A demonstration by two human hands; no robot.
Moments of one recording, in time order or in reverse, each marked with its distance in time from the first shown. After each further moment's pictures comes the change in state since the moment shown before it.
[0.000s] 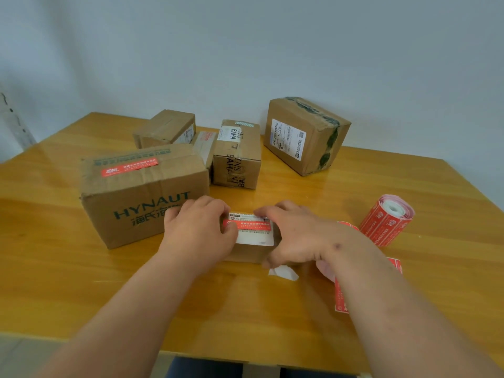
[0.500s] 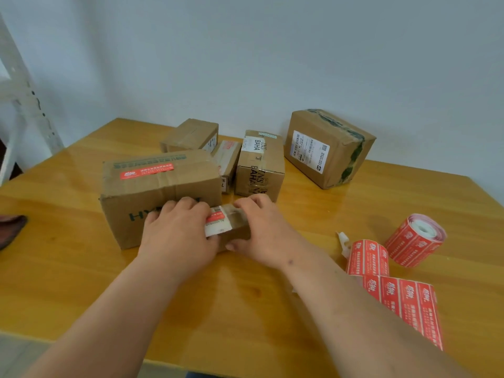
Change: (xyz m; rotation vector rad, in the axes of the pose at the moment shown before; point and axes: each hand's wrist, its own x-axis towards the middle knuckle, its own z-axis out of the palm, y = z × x) left_hand 0.004 -0.045 -0.035 0.236 -0.003 -0.083; right_hand 0.056 -0.061 0.029 0.190 0.342 -0.201
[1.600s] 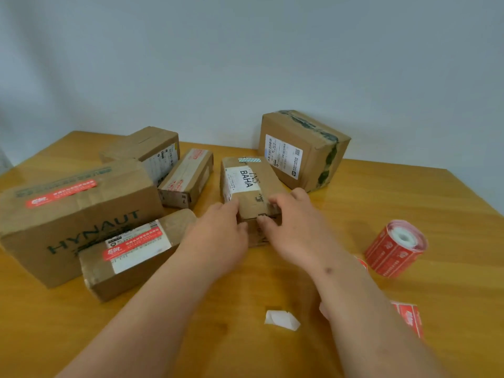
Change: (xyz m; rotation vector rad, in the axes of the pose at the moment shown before) left_hand 0.052 0.094 0.015 -0.407 -0.159 0.080; right_hand -0.010 0.054 -0.062 -0.023 0.214 0.314
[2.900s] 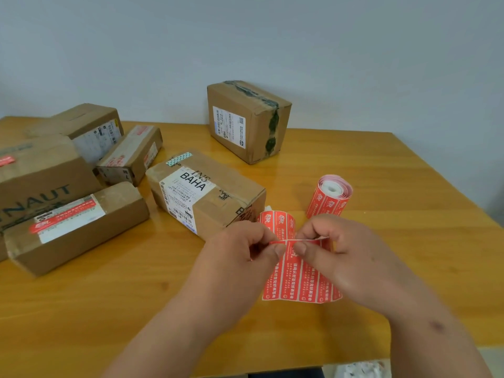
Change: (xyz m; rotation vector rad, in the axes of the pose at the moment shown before) left_hand -0.105 0.075 0.053 -0.525 -0.167 0.184; right_hand -0.134 0.101 -0.070 0.276 -0.045 0.001
